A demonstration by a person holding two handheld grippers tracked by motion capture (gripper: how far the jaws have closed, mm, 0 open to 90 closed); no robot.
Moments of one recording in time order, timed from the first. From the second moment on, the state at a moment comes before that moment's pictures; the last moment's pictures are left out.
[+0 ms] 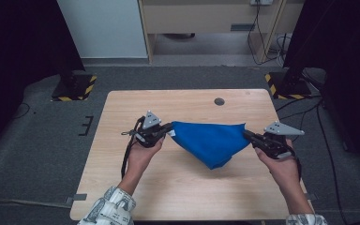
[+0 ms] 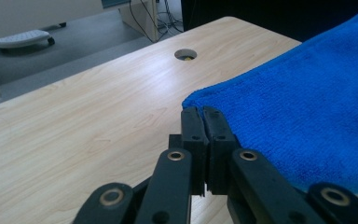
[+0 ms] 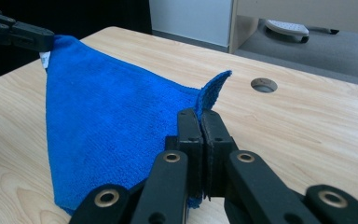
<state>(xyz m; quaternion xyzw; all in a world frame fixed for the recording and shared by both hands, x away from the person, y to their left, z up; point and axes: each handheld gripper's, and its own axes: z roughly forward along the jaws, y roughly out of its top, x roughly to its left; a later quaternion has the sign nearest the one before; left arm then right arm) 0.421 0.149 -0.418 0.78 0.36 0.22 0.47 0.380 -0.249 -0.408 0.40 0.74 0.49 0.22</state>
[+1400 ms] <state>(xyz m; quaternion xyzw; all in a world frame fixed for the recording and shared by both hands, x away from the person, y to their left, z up) 0.476 0.134 -0.390 0.78 0.37 0.24 0.44 0.444 -0.248 -0.409 0.42 0.74 0.48 0.21</state>
